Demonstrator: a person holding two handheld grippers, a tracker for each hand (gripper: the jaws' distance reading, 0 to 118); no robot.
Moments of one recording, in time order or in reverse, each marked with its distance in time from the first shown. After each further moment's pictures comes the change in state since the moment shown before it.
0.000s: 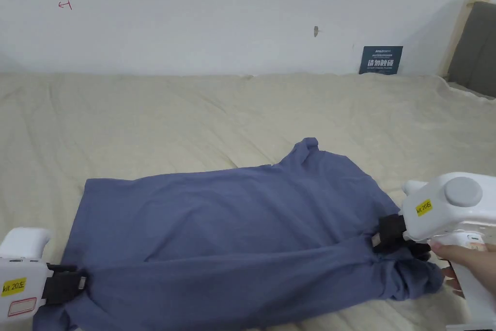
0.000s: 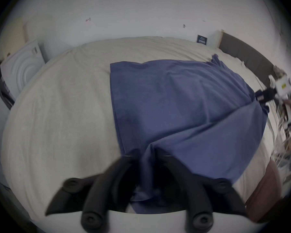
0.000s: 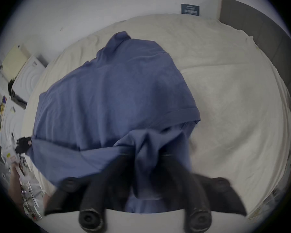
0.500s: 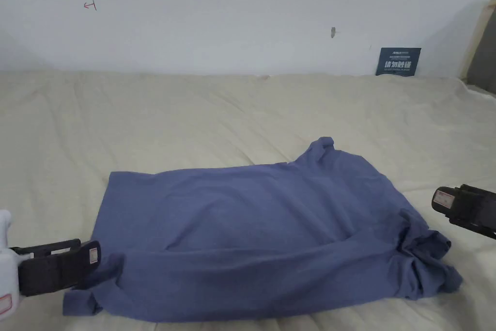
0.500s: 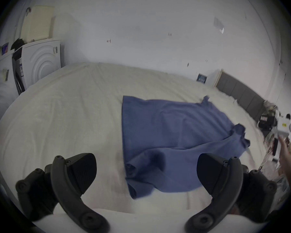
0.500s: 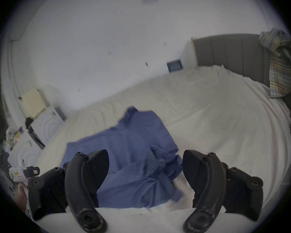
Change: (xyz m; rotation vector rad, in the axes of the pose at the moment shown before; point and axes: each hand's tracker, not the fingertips) left arm 0.017 -0.042 0.116 0.322 -0.066 0.148; right arm 0.015 -0.109 0.143 0.649 0.193 -0.088
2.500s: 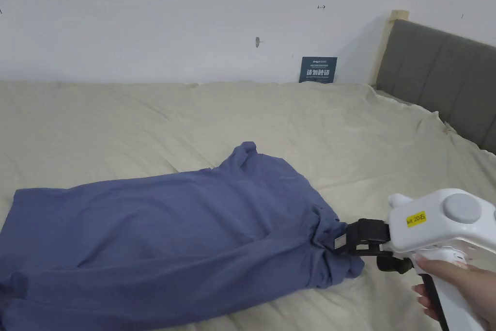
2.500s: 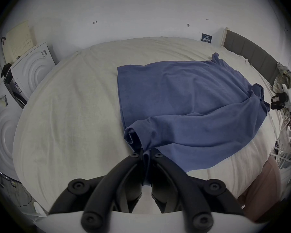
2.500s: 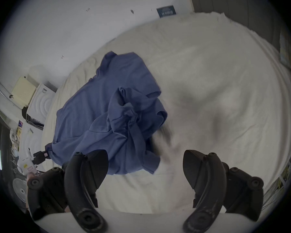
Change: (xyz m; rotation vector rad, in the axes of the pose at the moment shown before) left arm 0.015 0.007 -0.061 -0.357 0.177 -0.224; right arm 0.071 0.001 -0.090 -0.619 -0.091 -0.134
